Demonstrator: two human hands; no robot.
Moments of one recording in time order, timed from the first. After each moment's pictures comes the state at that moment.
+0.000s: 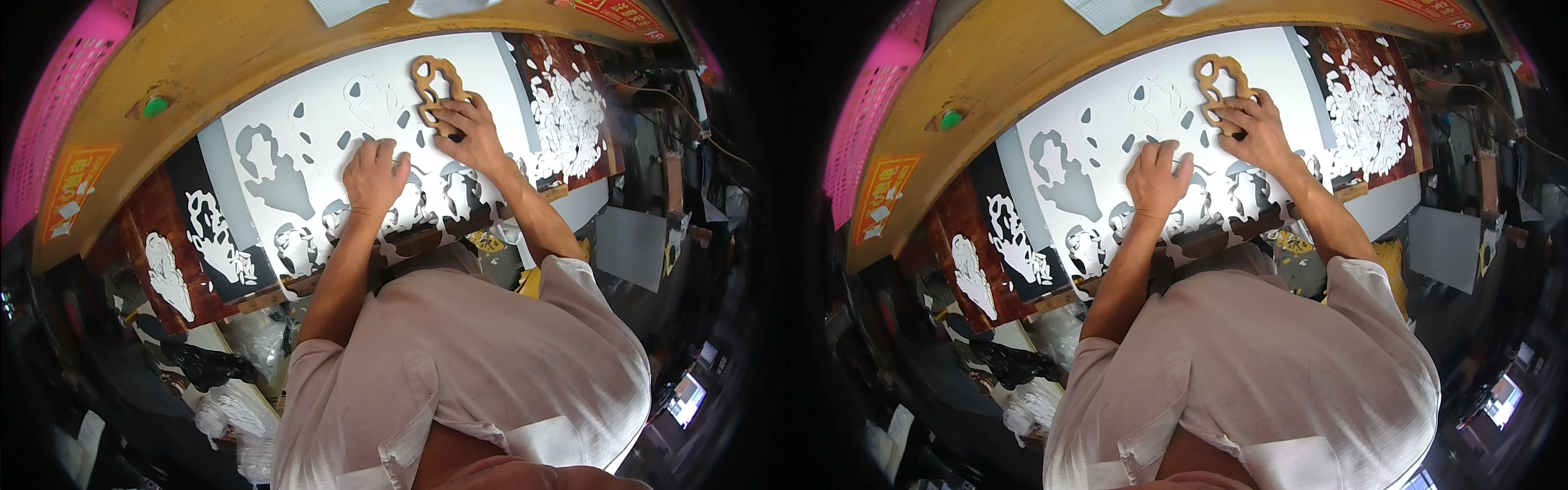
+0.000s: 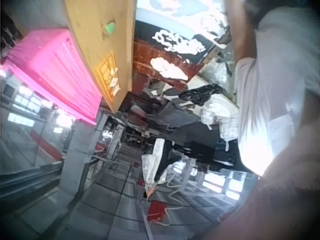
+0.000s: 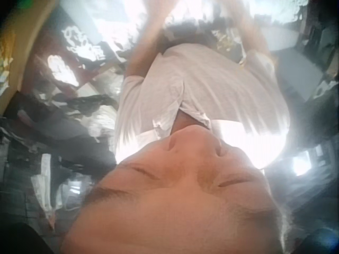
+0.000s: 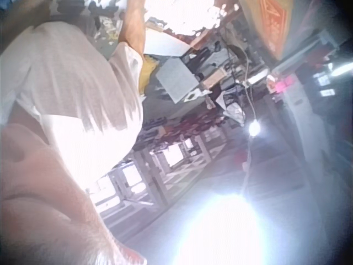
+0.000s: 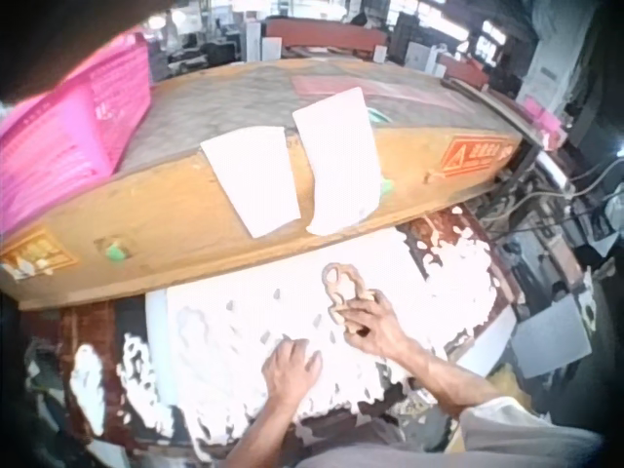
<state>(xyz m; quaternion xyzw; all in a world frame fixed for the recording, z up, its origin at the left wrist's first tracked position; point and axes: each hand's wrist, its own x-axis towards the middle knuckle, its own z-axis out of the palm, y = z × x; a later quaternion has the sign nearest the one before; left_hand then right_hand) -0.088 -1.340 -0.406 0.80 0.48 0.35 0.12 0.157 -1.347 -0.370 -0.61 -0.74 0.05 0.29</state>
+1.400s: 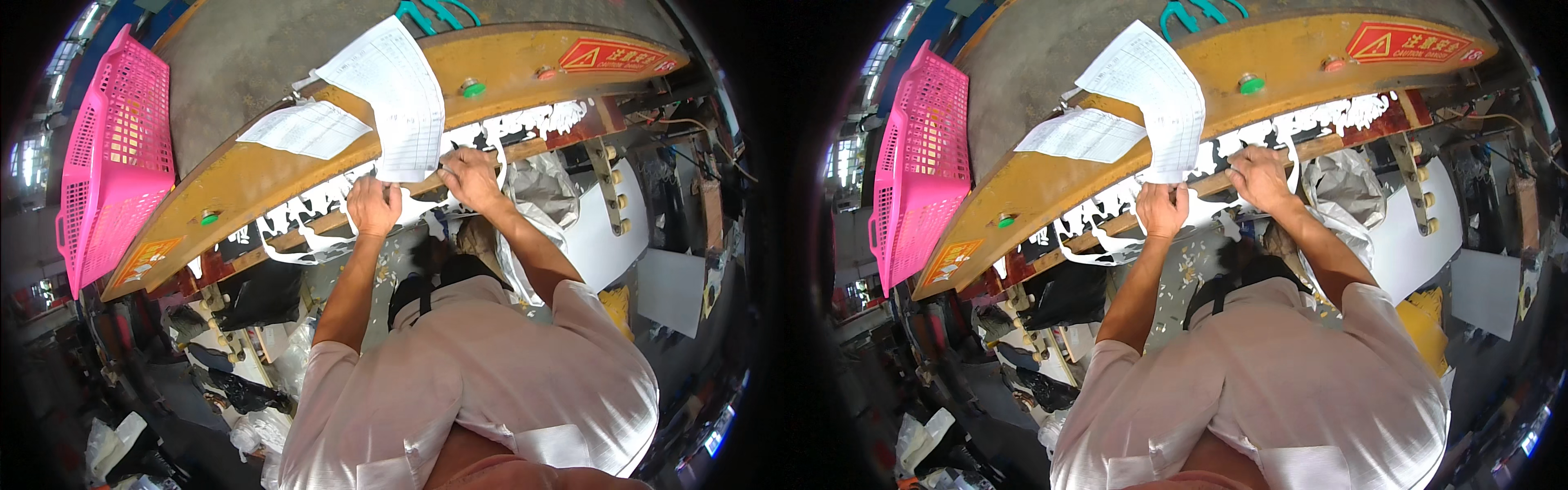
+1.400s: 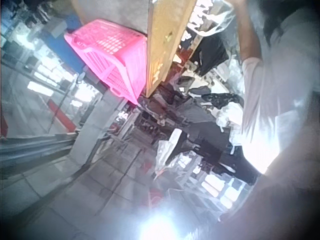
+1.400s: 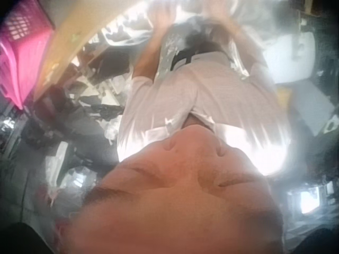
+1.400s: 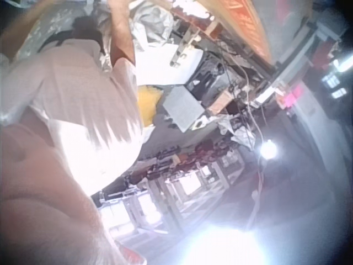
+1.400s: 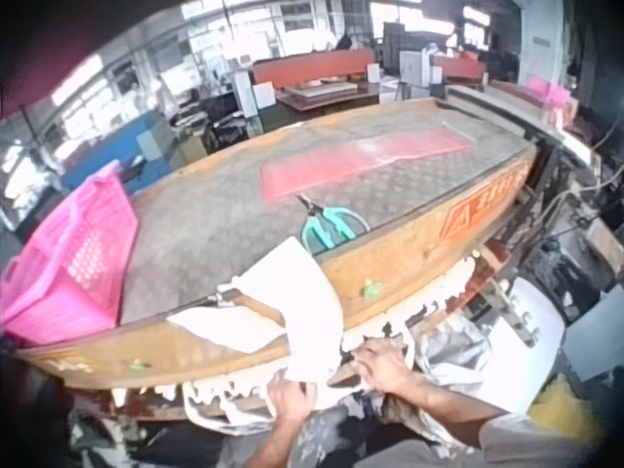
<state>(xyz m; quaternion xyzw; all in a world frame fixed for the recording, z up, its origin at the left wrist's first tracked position) -0.071 -1.511 -0.428 0.80 0.47 0.38 0.05 0.182 -1.566 -0.397 -0.61 -0.72 0.03 0.33</state>
